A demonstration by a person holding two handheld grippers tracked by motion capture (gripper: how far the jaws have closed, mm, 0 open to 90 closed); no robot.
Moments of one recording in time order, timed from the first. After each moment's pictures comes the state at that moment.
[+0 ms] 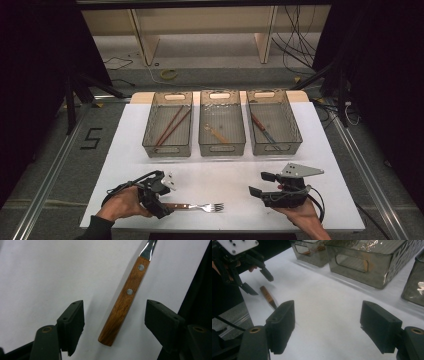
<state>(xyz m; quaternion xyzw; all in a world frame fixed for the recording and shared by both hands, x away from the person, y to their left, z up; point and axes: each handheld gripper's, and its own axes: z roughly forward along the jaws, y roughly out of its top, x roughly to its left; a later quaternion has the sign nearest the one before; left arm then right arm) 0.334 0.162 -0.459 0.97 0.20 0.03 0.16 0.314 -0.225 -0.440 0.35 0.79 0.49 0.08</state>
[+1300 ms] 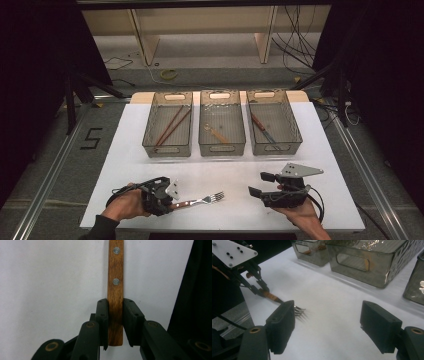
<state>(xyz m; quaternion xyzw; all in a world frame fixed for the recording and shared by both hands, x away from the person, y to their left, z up) 0.329 0.156 -0.465 0.98 0.11 0.03 0.14 0.314 -0.224 -0.440 0.35 0.79 0.49 0.08</state>
